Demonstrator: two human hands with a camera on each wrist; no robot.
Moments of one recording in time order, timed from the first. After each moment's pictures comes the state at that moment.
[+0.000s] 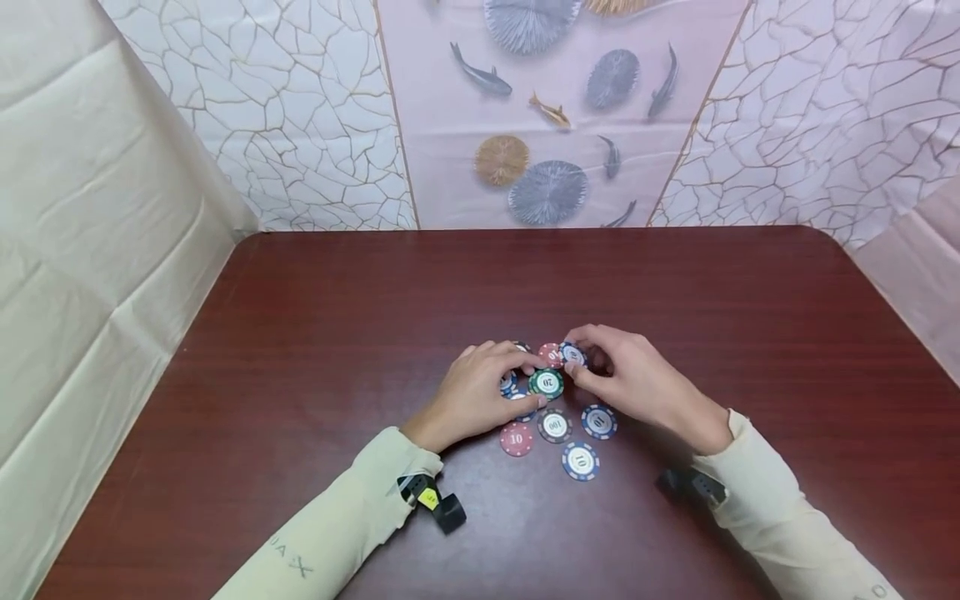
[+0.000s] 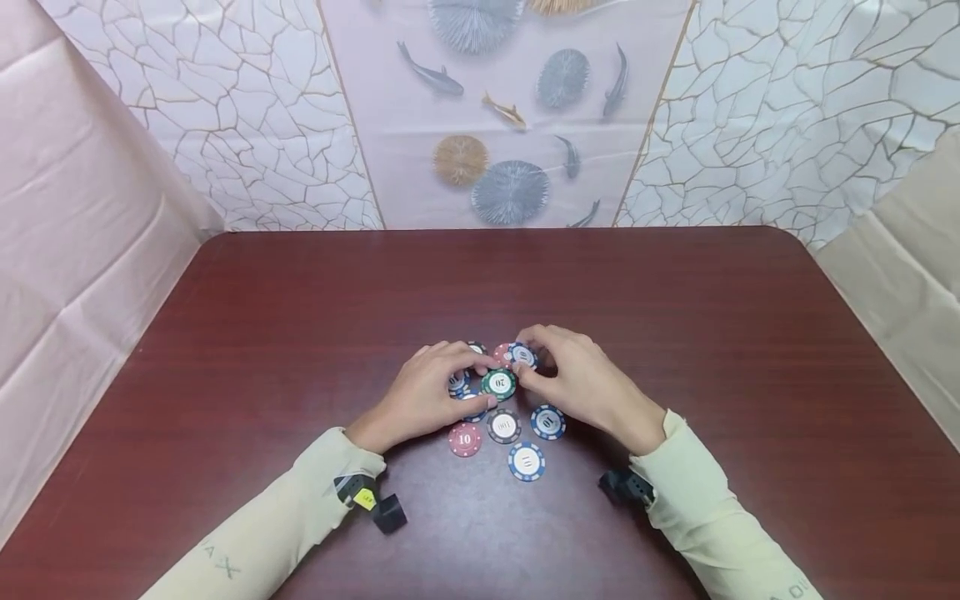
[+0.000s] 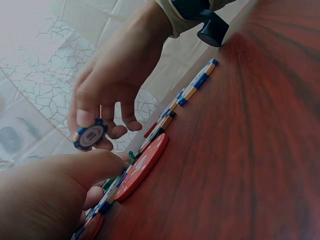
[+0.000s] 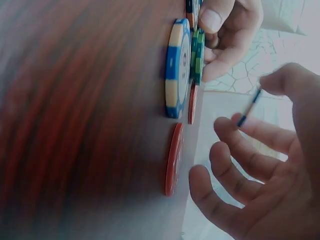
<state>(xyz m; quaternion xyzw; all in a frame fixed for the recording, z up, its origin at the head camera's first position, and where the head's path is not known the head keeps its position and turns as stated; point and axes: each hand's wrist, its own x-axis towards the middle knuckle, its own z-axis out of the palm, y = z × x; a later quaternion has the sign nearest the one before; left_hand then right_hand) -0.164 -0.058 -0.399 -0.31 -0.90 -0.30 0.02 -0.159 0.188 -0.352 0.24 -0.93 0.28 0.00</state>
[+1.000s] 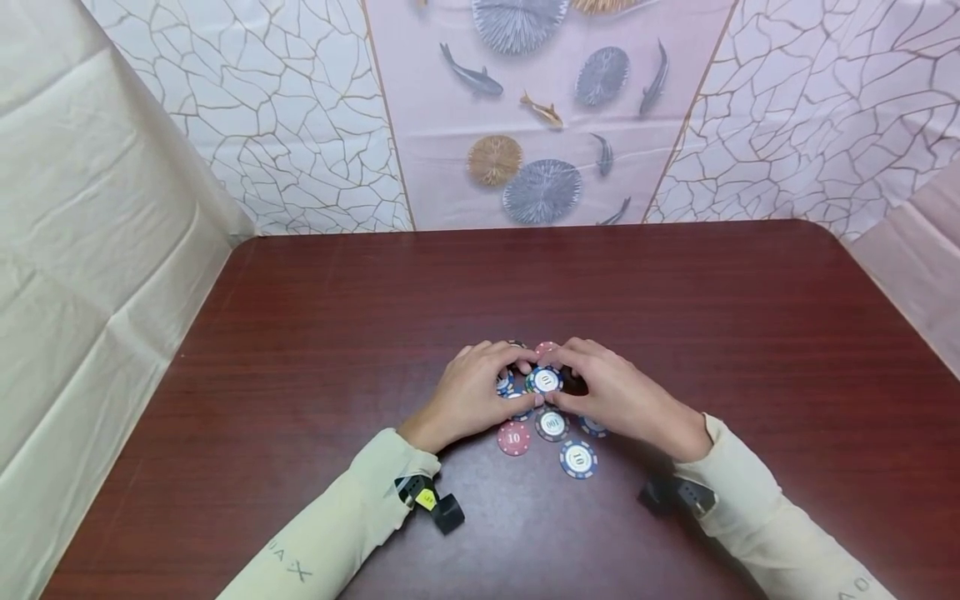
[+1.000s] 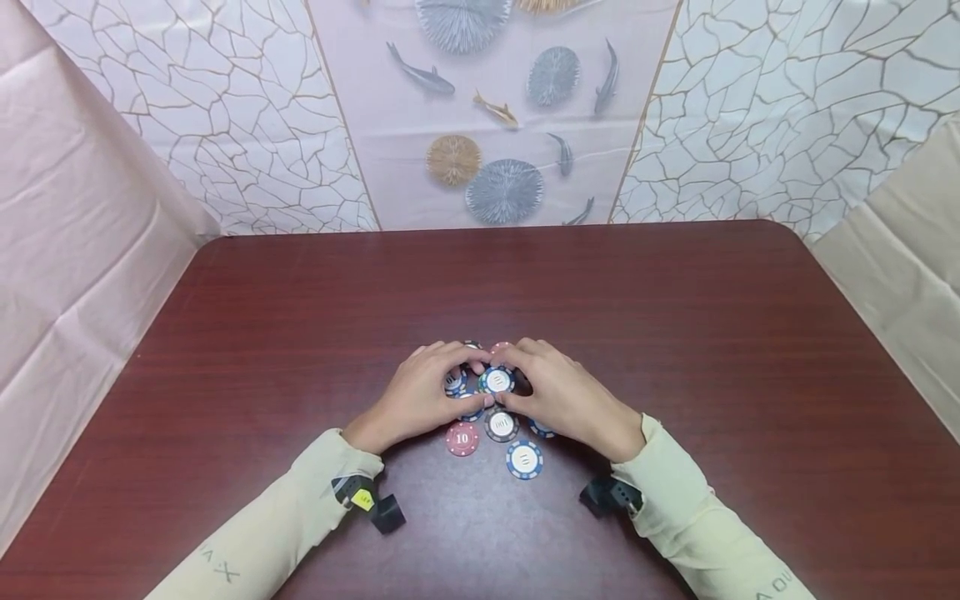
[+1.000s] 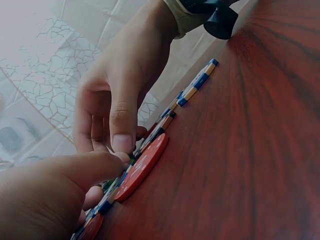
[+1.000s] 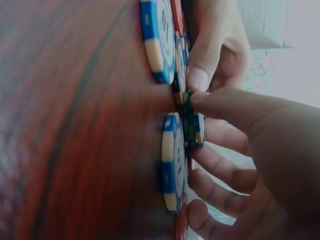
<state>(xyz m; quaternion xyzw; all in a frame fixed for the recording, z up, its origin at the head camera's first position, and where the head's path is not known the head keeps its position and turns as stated) -0.165 -0.057 -0.403 -0.30 -0.91 -0.30 0.03 -0.147 0.172 -0.362 0.28 -0.93 0.24 -0.03</state>
